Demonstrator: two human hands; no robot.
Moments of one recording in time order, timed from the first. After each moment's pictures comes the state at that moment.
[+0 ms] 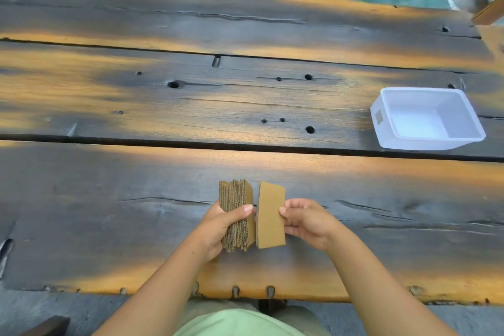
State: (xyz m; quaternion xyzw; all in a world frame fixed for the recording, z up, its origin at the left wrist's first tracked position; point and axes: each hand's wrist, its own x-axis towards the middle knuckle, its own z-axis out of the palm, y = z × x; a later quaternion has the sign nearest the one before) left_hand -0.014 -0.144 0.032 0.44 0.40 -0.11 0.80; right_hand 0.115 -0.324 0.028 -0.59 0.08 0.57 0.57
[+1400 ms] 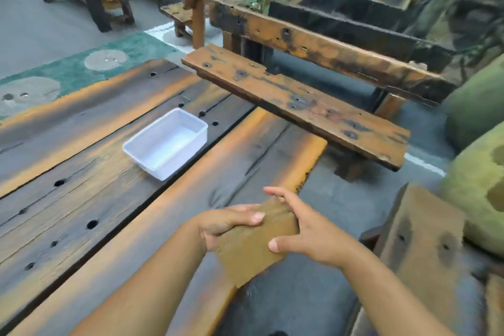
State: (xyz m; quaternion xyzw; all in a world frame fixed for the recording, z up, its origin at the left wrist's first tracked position) left_hand 0.150 -0.473 0.150 0.42 -0.14 -0.68 0.59; right_hand 0.028 -0.646 0.197 -0.76 0.07 0.16 0.62
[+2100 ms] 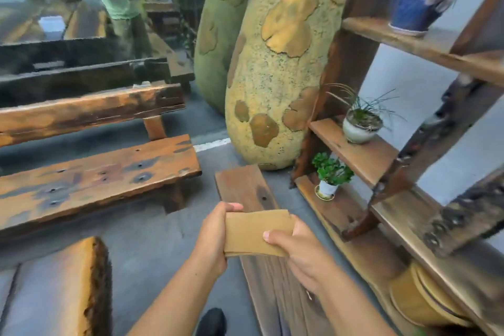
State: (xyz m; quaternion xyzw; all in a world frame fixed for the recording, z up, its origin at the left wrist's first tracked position) left_hand -0.038 -0.912 0.186 0.59 -0.19 -0.62 0.48; right_hand -0.201 -0.904 0.178 -0.40 0.52 -0.38 0.65
